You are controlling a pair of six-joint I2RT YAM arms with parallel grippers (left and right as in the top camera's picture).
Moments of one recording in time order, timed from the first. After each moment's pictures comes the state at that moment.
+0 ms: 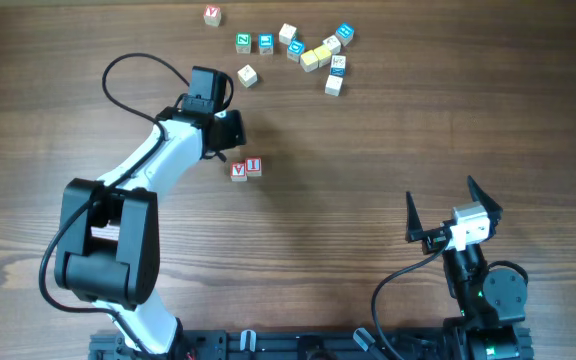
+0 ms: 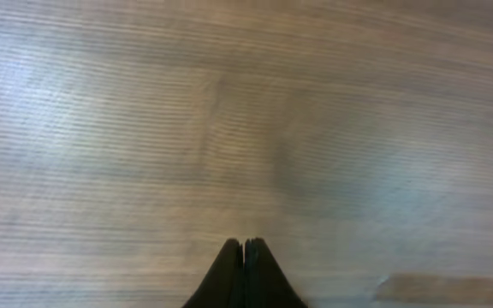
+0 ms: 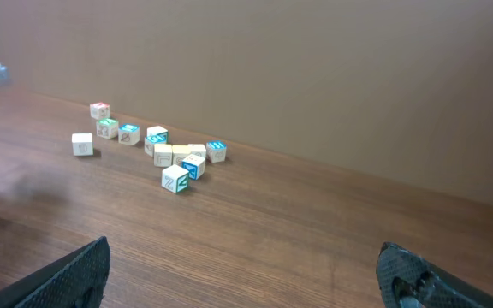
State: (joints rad) left arm -0.23 1.87 1.18 -0.42 0.04 -0.39; right arm 0.11 0.01 0.02 -0.01 -0.10 -0.18
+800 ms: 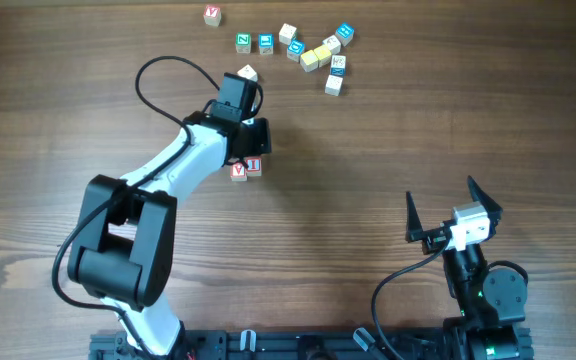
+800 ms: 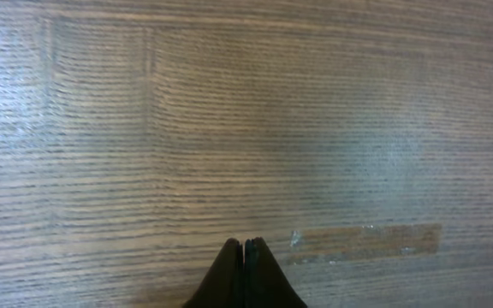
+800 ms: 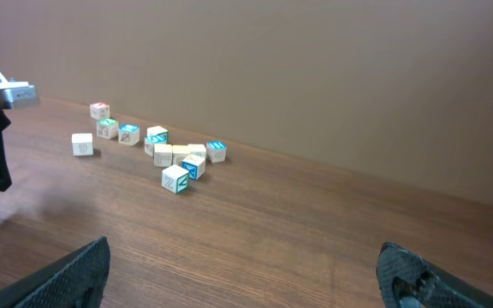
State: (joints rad) left arm -0.34 1.89 1.18 -0.43 0.07 -0.41; right arm 0.11 0.01 0.02 -0.01 -0.10 -0.18
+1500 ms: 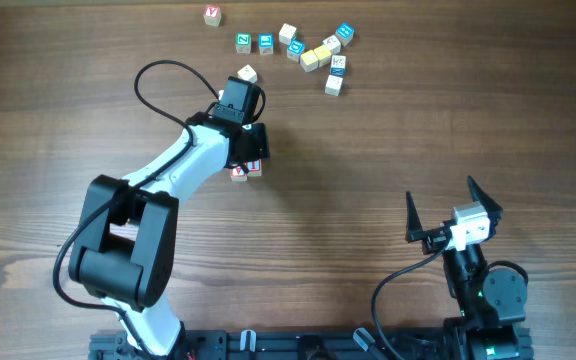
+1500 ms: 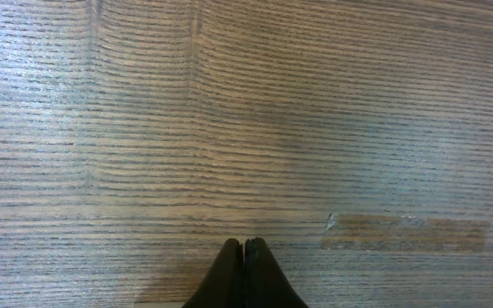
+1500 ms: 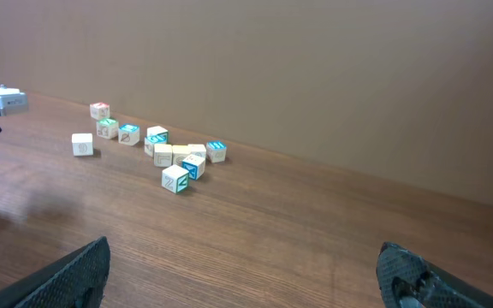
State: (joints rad) left arm -0.35 1.89 1.18 -0.49 0.00 -0.46; right arm 0.11 0.01 0.02 -0.01 -0.10 -0.18
